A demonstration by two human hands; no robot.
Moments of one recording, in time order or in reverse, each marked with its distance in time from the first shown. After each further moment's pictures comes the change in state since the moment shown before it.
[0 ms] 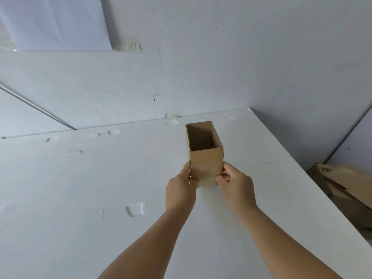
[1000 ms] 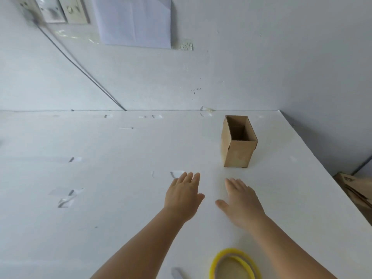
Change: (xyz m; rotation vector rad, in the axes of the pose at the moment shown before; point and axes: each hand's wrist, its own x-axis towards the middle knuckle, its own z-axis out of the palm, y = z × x) left_hand -0.109 -0.049 -0.091 0.626 -0.173 0.177; right_hand -0.114 -0.071 -0.008 -0.608 -0.579 -0.127
